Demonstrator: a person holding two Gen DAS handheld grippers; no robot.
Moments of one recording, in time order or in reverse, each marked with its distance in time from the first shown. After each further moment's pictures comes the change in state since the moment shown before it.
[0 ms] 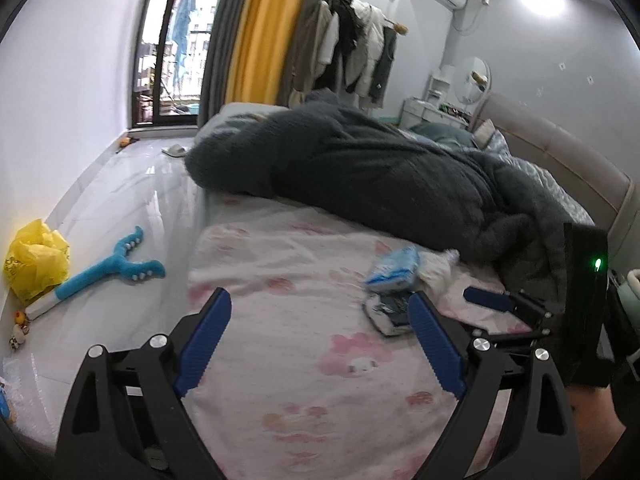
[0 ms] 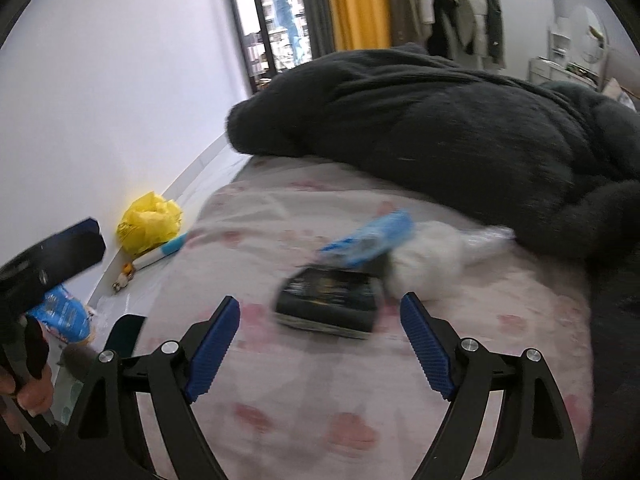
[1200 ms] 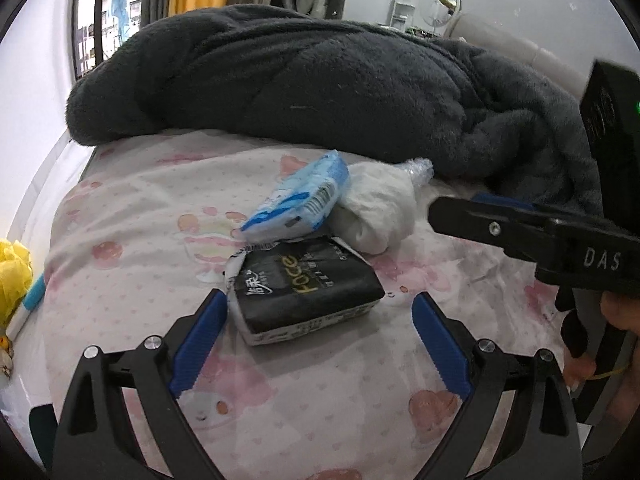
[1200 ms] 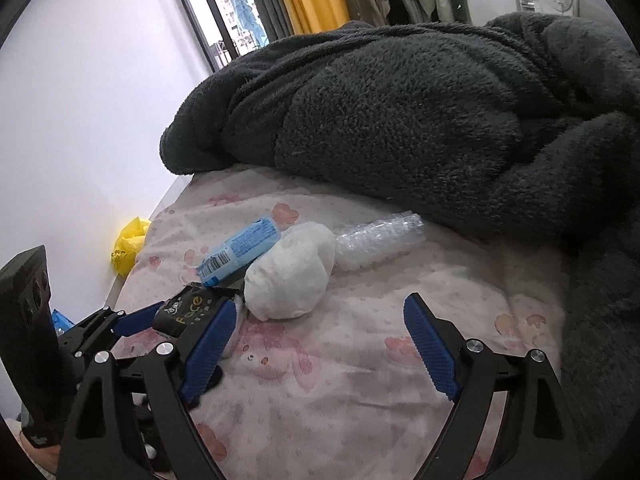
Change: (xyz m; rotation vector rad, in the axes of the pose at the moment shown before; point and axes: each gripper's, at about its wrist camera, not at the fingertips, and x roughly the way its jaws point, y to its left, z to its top) left arm 0.130 -0.095 -0.035 0.144 0.226 -0.047; right arm 0.022 -0.104 0.006 0.133 0.044 0.040
